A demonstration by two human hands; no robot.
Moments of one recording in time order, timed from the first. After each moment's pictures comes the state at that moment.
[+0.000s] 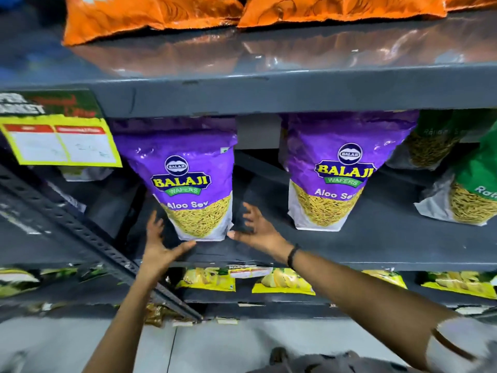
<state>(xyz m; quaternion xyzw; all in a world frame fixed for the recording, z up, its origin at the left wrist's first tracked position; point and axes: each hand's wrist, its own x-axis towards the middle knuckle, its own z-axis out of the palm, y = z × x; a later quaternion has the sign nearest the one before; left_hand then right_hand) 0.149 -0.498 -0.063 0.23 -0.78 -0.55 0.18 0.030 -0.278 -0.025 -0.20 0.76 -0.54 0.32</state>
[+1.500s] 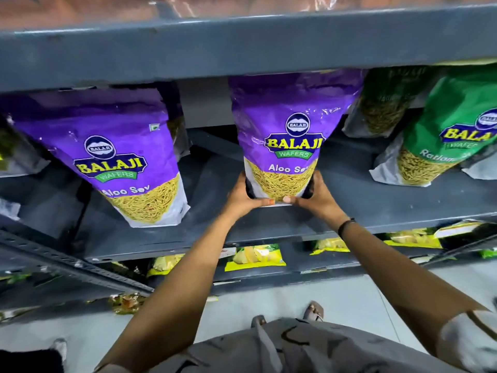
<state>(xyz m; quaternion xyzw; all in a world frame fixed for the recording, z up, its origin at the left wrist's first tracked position) -0.014 -0.310 -0.068 0.11 -0.82 -0.56 -0.03 -0.054 -0.100 -0.063 -0.09 0.80 -0.58 0.13</state>
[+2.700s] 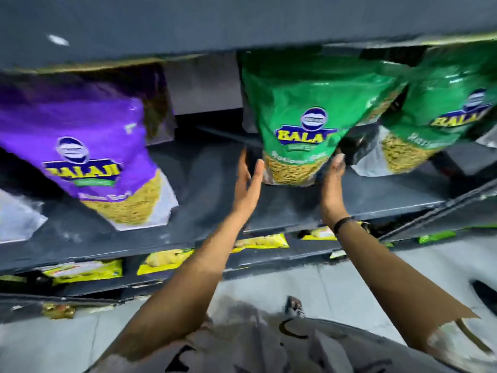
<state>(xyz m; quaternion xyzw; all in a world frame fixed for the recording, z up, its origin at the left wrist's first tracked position) -0.094 0.002 -0.035 0.13 -0.74 -0.66 0.08 -0.136 0.154 -0.053 0.09 0.68 -0.73 -0.02</state>
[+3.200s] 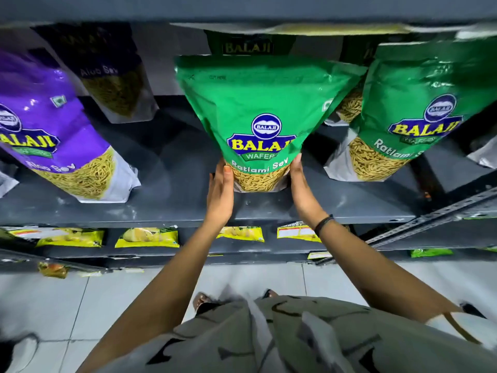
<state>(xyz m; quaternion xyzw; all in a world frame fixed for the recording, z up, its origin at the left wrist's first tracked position) -0.075 0.052 -0.054 0.23 -0.77 -0.58 0.12 -0.138 0.199 -0.044 -0.08 0.70 -0.69 0.18</state>
